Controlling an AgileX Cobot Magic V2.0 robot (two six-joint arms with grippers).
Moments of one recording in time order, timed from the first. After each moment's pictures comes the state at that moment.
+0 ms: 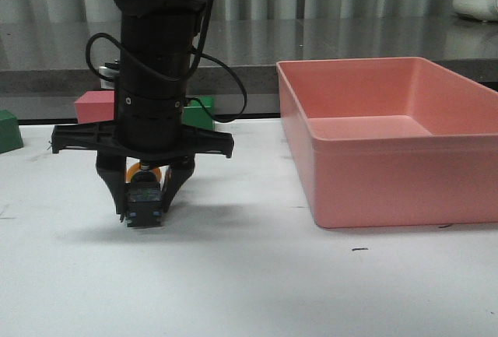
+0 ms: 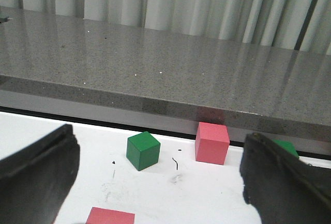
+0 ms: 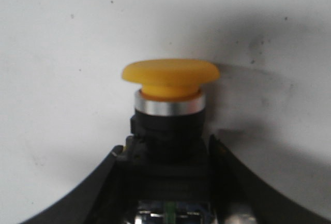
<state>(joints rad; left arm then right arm) 0.07 0.40 -0.41 -0.05 0.17 -0.07 0.78 2.35 -2.02 0.06 0.99 0.60</state>
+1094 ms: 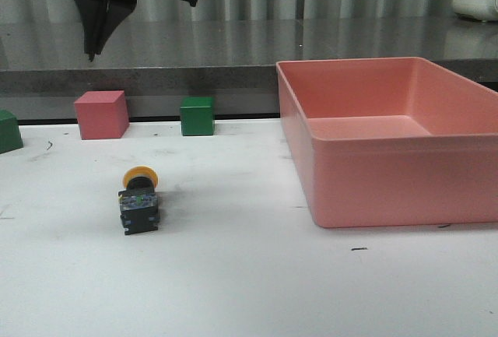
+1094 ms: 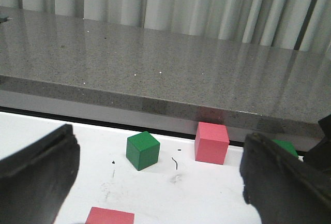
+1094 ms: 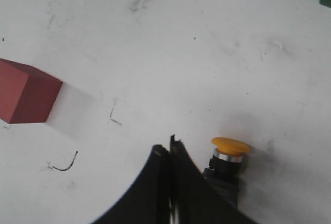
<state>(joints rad) 0.07 0.40 -0.41 -0.05 0.17 -0.07 0.78 2.36 -2.59 0.06 1.25 0.44</state>
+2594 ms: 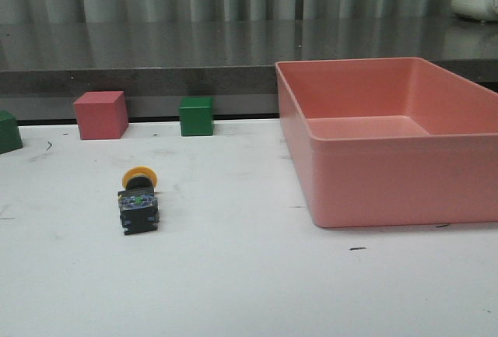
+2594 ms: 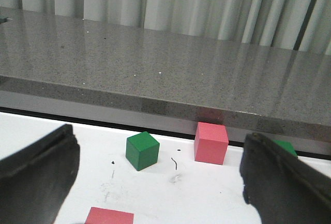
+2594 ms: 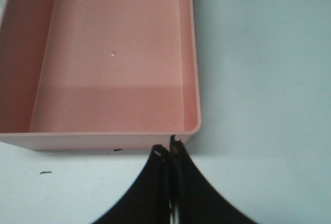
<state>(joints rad) 0.07 0.40 -0.41 -0.05 0.17 -0.07 0.09 0.88 -0.80 -0.09 0.67 0.18</state>
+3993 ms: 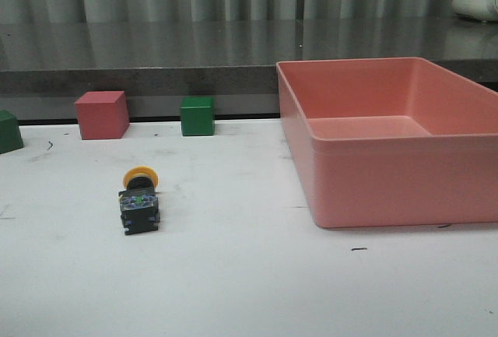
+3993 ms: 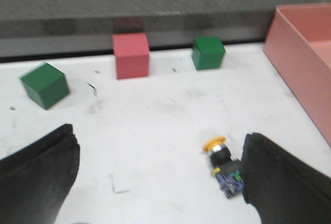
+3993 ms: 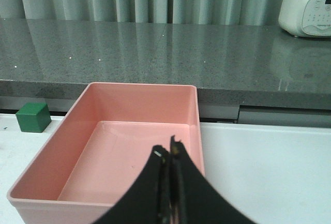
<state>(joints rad) -0.28 0.91 -0.68 -0.01 0.35 -0.07 0.09 0.34 -0.34 -0.14 0.12 0.18</state>
